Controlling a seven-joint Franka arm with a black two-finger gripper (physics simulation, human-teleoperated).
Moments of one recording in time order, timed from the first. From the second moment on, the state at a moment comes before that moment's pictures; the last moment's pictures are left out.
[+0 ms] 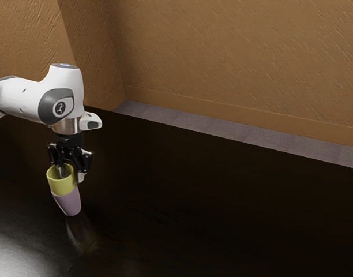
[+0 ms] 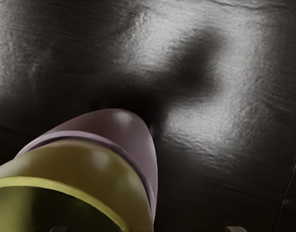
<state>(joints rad) 0.31 0.03 -0.14 -2.14 0.12 1.93 -0.10</state>
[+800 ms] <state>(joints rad) 0.23 -0.07 -0.15 -2.05 0.11 1.80 -0.14</state>
